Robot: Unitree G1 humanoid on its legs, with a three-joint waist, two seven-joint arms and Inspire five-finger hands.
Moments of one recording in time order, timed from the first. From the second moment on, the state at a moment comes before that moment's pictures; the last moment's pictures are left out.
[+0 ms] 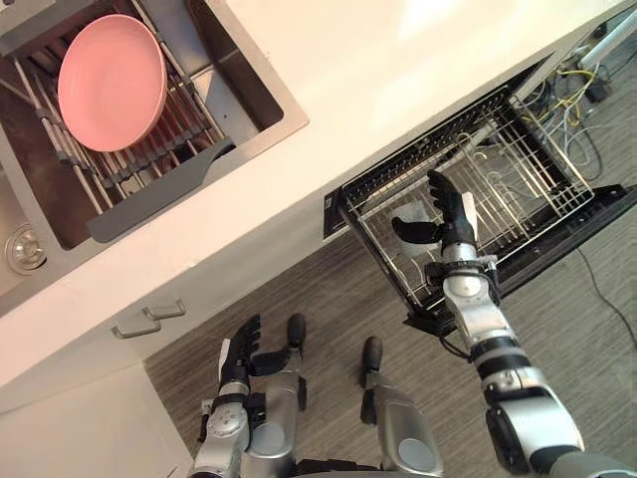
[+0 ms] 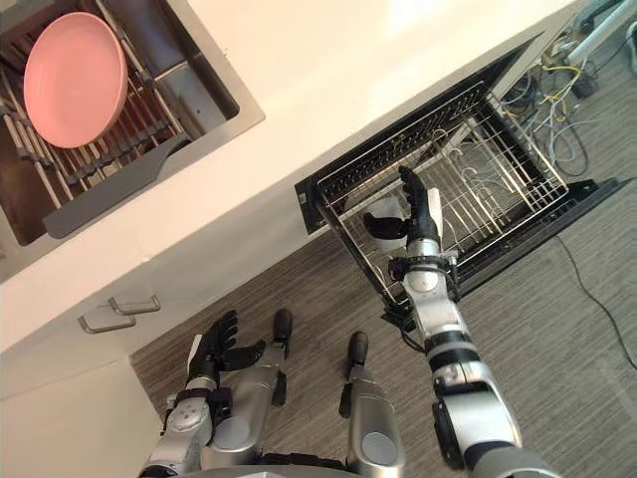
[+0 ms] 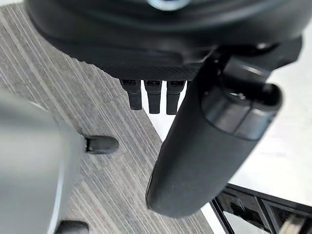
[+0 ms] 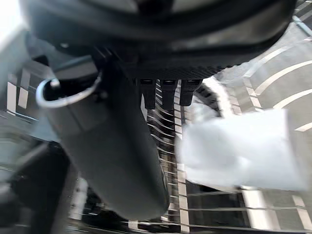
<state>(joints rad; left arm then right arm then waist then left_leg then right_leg) 0.08 0.09 -0.08 0.60 -0.13 -0.20 0.19 -0.41 -0.27 0.02 0.39 -0.08 -0.08 -0.26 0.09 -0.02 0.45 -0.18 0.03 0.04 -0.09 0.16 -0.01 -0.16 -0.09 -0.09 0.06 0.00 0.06</state>
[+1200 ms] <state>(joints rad) 0.22 0.08 0.01 0.64 -0.01 -0.18 0.18 0.02 -0.20 -0.03 -0.21 -0.18 -0.20 -0.22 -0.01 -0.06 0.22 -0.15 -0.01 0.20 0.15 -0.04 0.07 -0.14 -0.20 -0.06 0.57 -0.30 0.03</state>
